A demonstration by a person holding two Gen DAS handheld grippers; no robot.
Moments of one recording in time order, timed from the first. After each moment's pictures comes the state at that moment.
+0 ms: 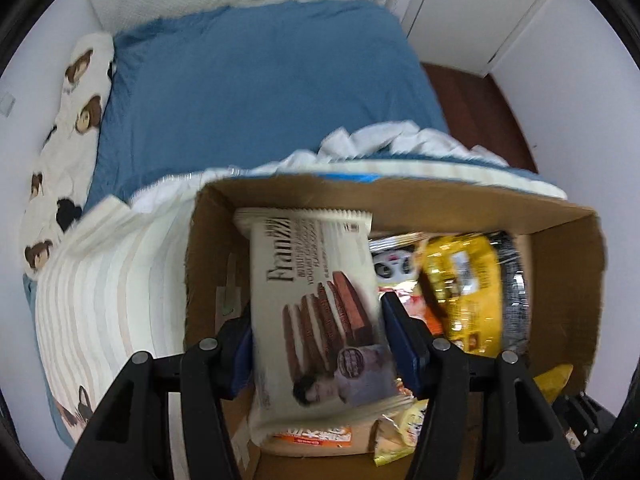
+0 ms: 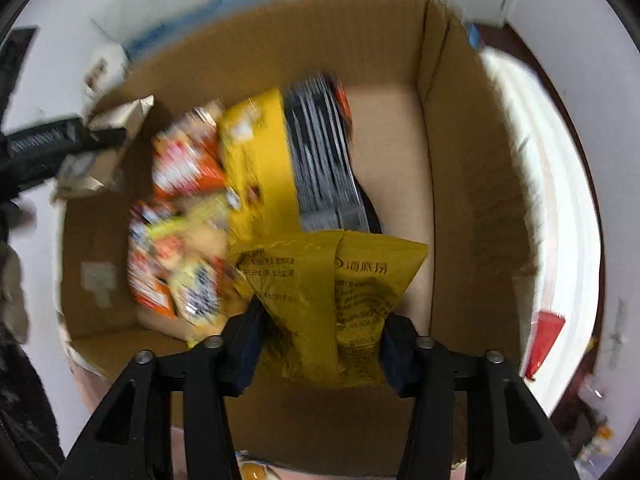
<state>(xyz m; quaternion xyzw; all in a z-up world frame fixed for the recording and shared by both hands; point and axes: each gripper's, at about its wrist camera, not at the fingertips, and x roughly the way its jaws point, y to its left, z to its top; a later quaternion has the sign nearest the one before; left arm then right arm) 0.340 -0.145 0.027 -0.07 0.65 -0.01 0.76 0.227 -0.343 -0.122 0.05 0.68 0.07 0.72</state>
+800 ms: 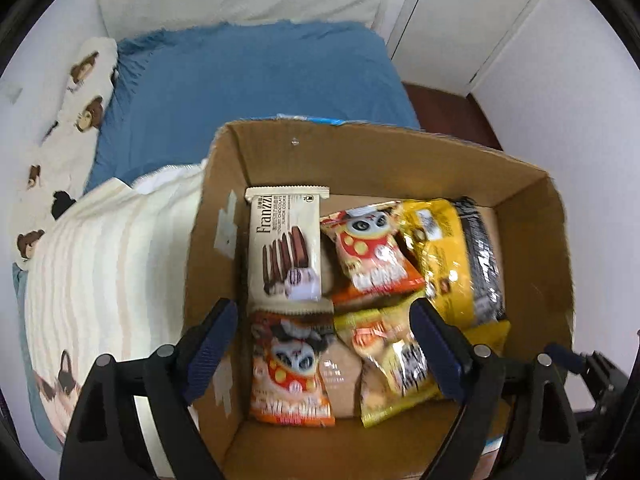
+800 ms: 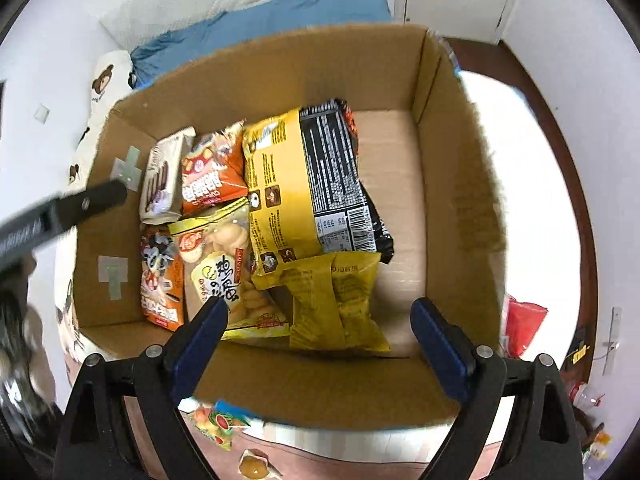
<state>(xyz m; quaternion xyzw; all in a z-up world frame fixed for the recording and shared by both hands) 0.256 -0.157 0.070 -0.08 0.59 -0.02 0.81 0.203 -0.333 -0.077 0.04 0.63 0.07 0.77</state>
